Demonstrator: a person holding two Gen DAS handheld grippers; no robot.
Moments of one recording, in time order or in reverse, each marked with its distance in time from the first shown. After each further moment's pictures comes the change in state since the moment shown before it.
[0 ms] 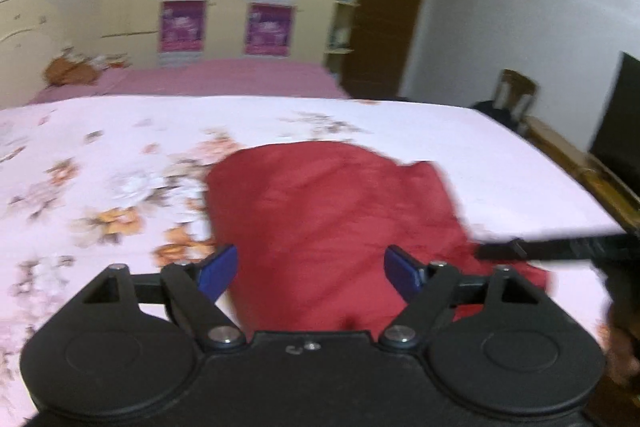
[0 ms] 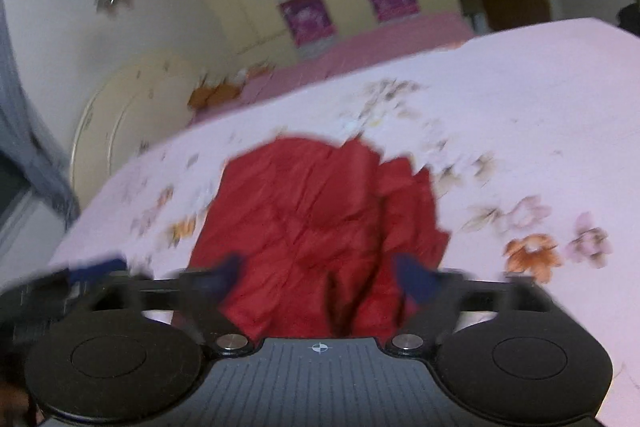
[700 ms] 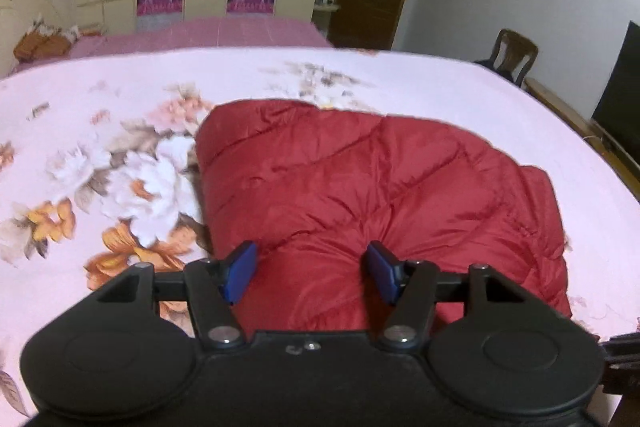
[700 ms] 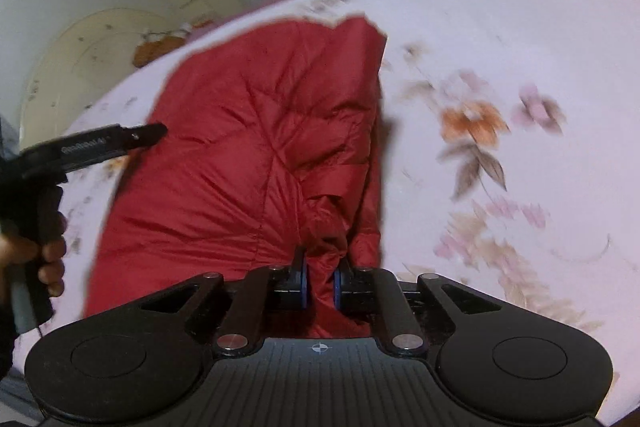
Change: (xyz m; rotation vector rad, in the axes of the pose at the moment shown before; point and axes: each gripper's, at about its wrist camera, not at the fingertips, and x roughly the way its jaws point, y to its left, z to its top) left arm 0.111 -0.006 0.002 0.039 0.129 -0.056; right arm 0.012 -0.039 -0.065 0.151 0.112 -0.138
